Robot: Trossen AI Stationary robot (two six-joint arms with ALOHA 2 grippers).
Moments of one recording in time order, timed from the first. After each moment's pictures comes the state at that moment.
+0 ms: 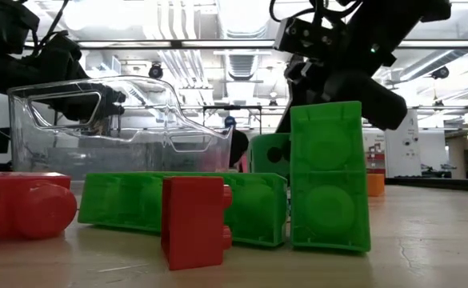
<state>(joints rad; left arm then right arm) 0.02 0.33 0.02 0.13 -0.37 -0.08 0.34 1.79 1.03 -0.30 0.51 0.02</state>
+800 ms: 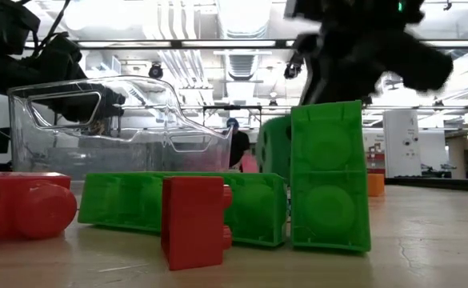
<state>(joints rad) 0.02 0.33 0.02 0.11 -0.37 -0.09 0.44 1.77 1.18 -0.57 0.56 0.10</state>
